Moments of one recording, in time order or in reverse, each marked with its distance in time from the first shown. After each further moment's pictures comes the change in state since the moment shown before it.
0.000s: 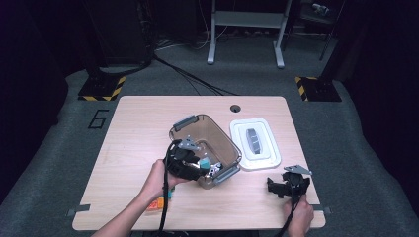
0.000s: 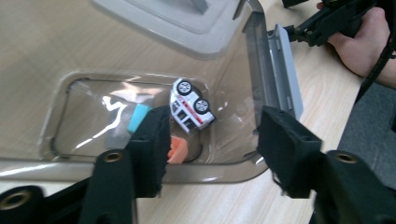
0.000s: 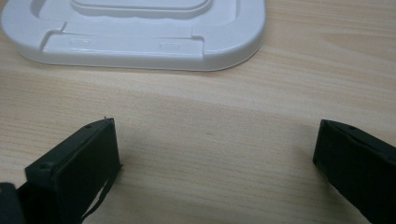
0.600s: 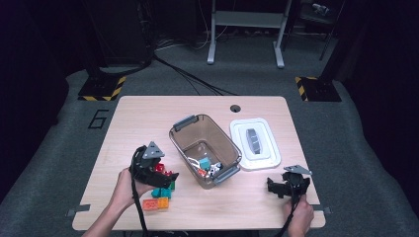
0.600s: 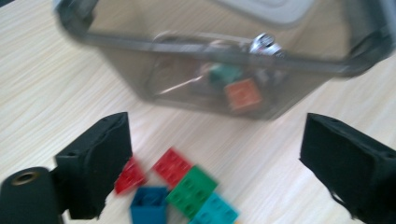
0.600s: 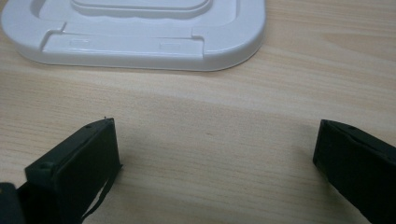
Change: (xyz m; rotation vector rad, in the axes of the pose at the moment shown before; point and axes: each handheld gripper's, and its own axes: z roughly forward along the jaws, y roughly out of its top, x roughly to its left) left arm 0.034 -0.067 -0.045 -0.024 0.207 -0.036; right arm 0.000 0.000 0.000 0.001 0.000 0.001
